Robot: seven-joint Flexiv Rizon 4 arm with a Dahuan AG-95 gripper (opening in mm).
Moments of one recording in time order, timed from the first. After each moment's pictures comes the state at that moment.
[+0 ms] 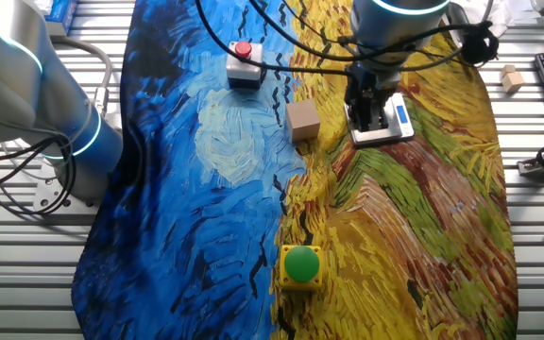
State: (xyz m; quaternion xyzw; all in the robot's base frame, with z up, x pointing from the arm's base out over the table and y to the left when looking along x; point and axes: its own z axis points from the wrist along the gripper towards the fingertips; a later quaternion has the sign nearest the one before) arm 0.501 0.002 0.169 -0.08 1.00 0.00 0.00
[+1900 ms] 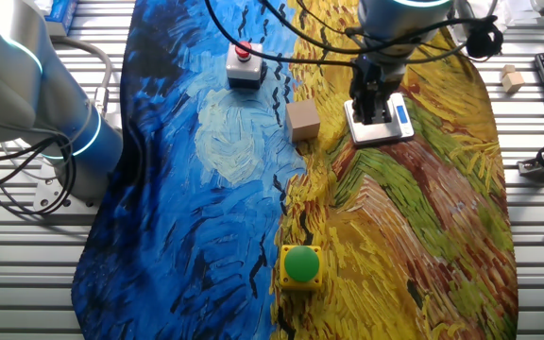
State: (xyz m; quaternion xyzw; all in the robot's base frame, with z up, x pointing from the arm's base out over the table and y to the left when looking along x) arm 0.509 0.015 0.167 -0.06 1.00 0.00 0.00
